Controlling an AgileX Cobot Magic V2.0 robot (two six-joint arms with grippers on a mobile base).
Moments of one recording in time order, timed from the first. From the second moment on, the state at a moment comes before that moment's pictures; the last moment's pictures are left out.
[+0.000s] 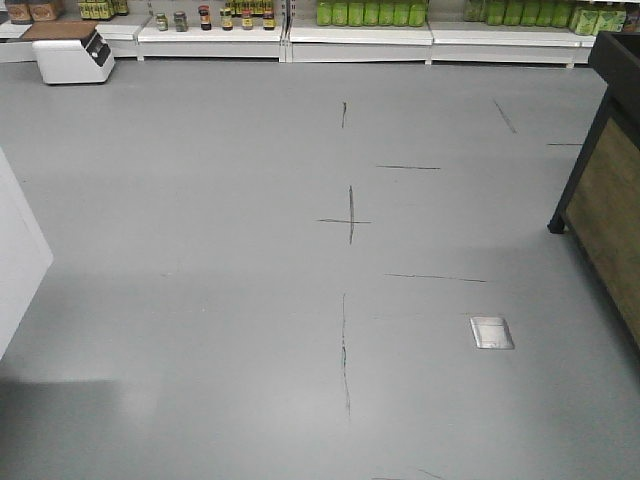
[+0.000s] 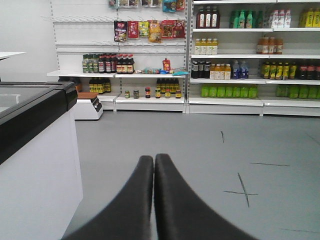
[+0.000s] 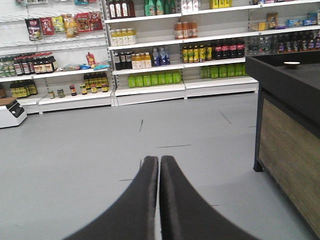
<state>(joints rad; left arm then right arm) 0.09 -0.01 0.02 0.07 0.06 -0.10 -0.07 -0.01 0.03 -0.12 0.10 0.21</state>
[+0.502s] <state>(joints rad) 0.09 -0.01 0.02 0.07 0.06 -0.10 -0.07 -0.01 0.03 -0.12 0.10 0.21</state>
